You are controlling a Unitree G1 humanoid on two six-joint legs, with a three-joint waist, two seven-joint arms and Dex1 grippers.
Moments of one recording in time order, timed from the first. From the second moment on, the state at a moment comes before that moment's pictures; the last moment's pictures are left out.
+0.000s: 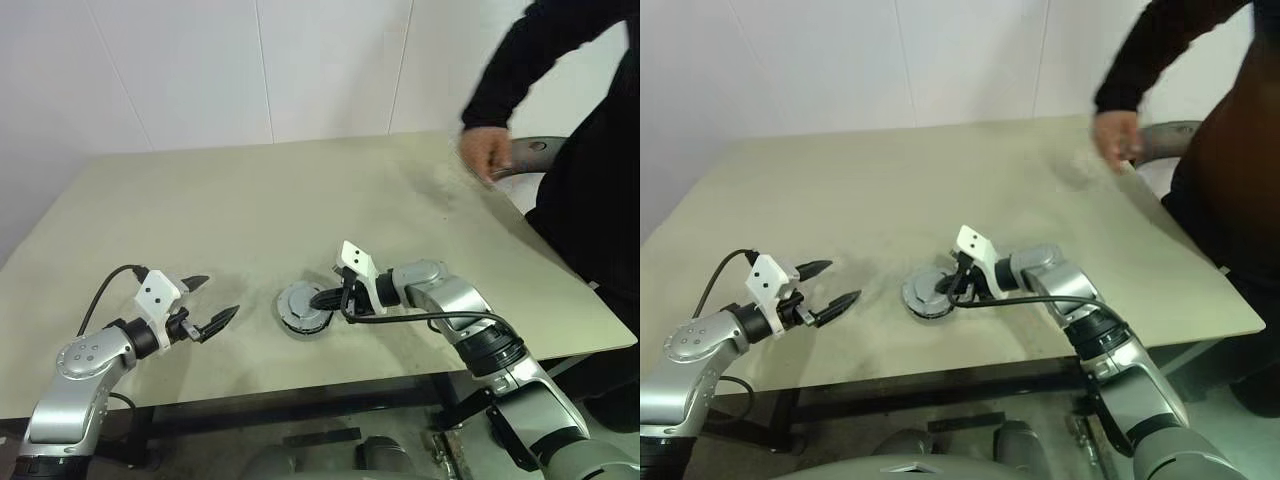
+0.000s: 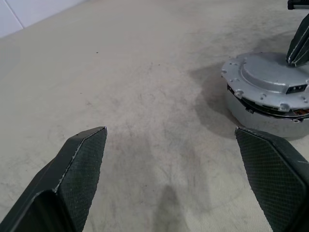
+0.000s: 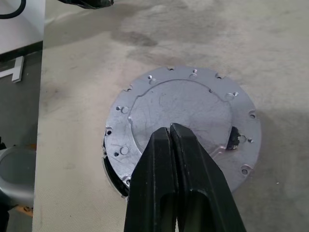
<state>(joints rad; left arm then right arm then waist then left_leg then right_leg) 0.10 0.63 0.19 -0.24 -0.34 0.26 -0.77 -0.61 -0.40 0.38 0.13 0.24 0.64 1.07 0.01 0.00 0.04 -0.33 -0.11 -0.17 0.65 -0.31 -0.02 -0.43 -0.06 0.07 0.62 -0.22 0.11</state>
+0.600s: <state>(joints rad) 0.07 0.61 0.19 -0.21 -0.35 0.26 -0.78 -0.63 -0.69 0.21 0.03 0.35 0.72 1.19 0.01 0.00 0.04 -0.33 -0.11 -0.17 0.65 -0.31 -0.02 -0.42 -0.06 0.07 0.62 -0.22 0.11</state>
